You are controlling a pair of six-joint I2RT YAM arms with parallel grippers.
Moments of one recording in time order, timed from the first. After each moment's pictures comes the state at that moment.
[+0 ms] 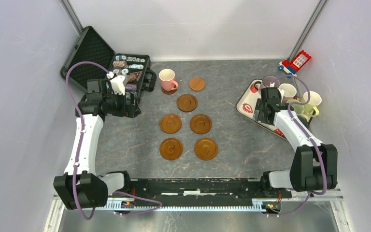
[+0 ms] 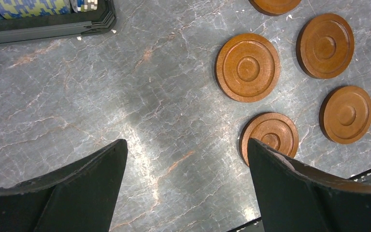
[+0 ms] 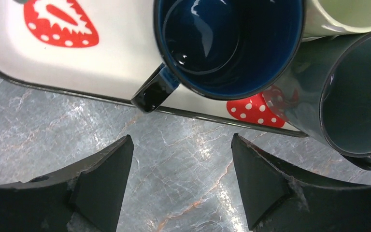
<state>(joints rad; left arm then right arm) 0.10 1.17 1.14 -0.84 0.40 0.18 0.07 1.34 0.89 -0.59 0.36 0.30</state>
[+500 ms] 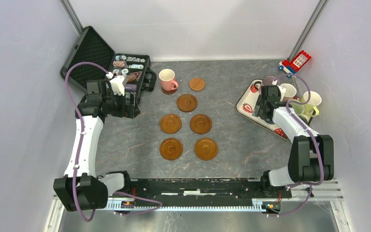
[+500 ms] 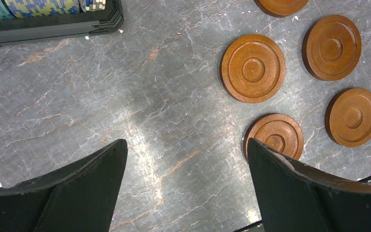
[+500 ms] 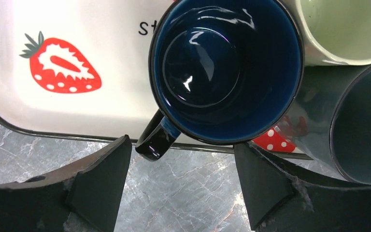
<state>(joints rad) 0.10 1.15 1.12 -0.83 0.37 0.18 0.04 1.43 0.89 -0.47 0.40 0.36</state>
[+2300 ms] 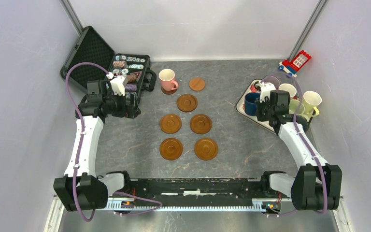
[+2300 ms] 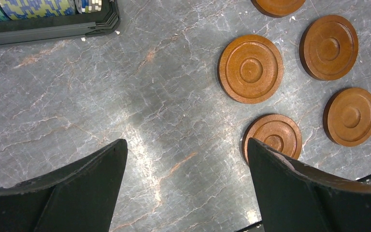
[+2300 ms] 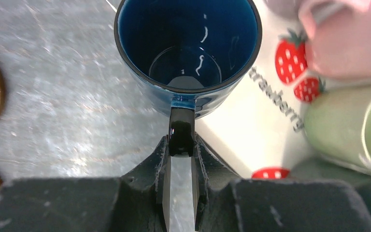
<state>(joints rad) 0.10 1.15 1.11 -0.82 0.38 0.18 0.01 1.16 0.75 -0.34 -0.06 -0.15</state>
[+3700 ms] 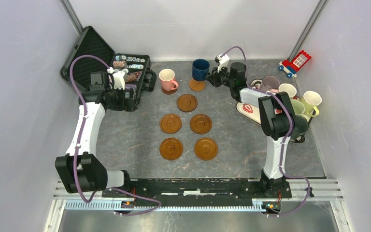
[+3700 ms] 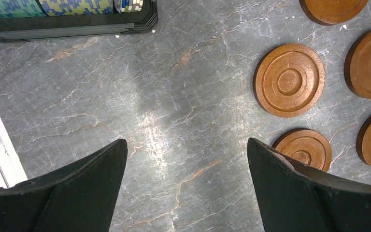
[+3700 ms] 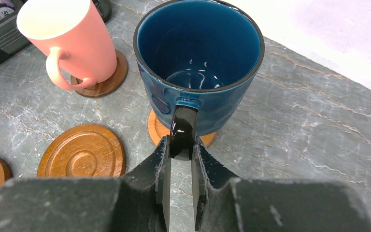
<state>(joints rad) 0.10 1.32 1.21 -0.81 0.26 0.18 0.26 2.06 1.33 0.47 -0.47 -0.04</state>
